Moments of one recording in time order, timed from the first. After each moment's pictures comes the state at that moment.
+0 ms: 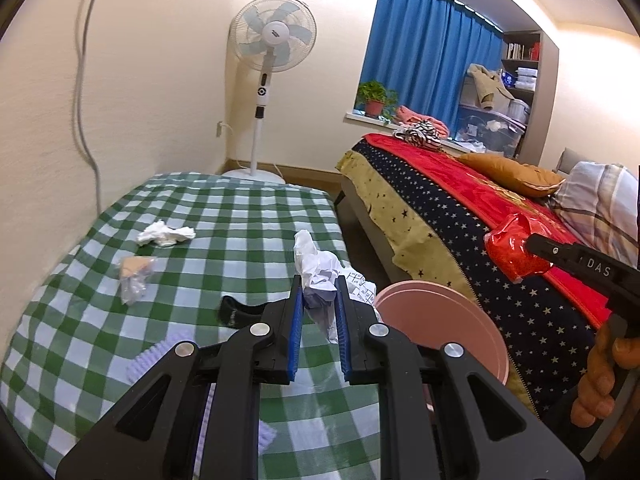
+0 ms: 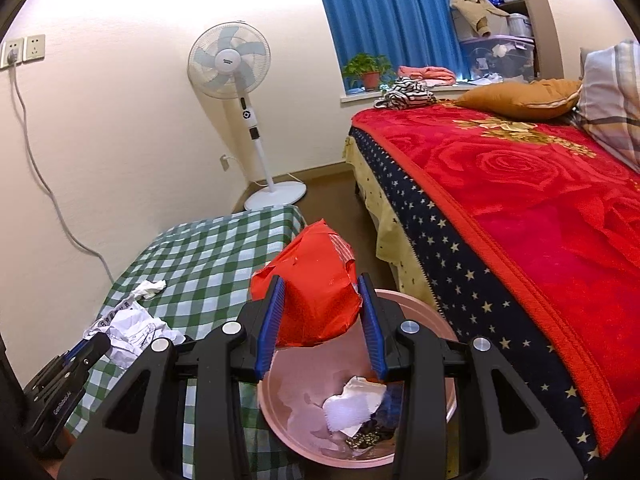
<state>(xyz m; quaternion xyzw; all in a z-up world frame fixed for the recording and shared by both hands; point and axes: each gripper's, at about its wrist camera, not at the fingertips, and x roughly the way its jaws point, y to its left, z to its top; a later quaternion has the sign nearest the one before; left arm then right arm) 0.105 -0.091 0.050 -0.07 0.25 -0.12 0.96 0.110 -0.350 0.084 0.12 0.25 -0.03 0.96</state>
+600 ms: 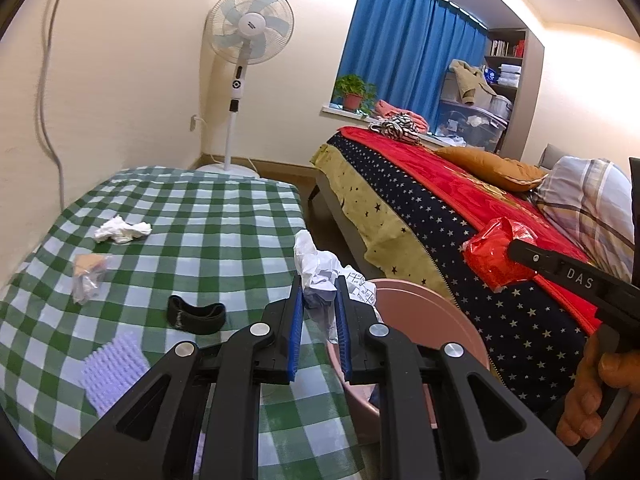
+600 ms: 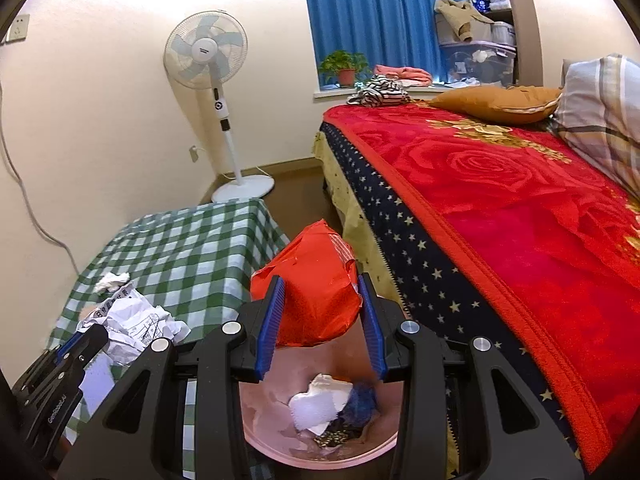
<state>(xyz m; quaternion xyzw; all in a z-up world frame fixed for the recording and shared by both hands) 0.121 -0.127 0.040 -0.07 0.25 -0.16 0.95 0.114 -0.352 0.077 0.09 0.26 -0.09 0.96</state>
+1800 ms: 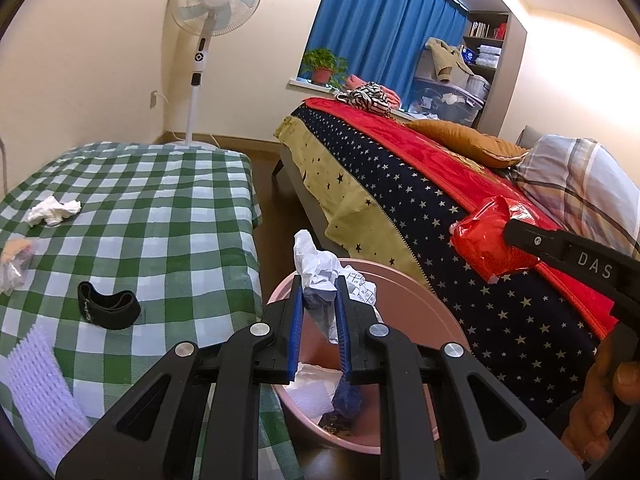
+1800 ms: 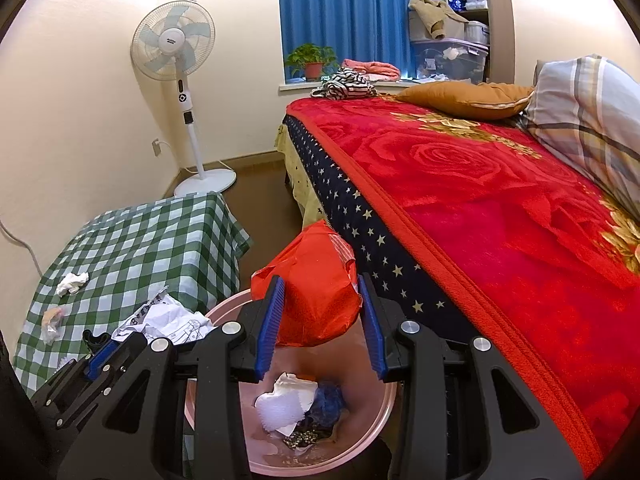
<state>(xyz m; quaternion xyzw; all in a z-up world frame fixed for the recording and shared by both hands) 0.153 -0.181 0.005 -0.07 0.29 -0.22 0.93 0.125 -0.363 0.070 0.07 0.28 -0.16 0.94</state>
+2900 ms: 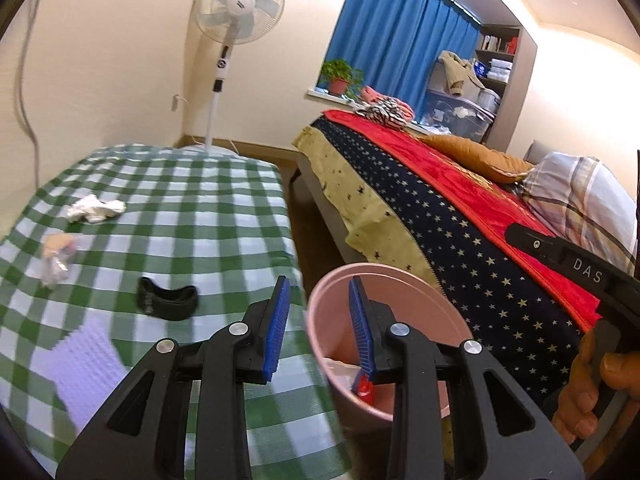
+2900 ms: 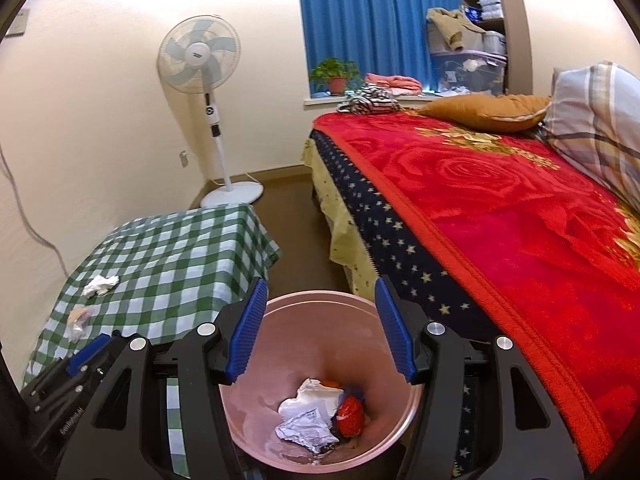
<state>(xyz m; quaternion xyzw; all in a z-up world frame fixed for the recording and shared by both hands) 0.130 -0.125 0.022 -0.09 0.28 -0.19 0.94 0.110 -0.343 0.078 0.08 0.25 -0.11 0.96</state>
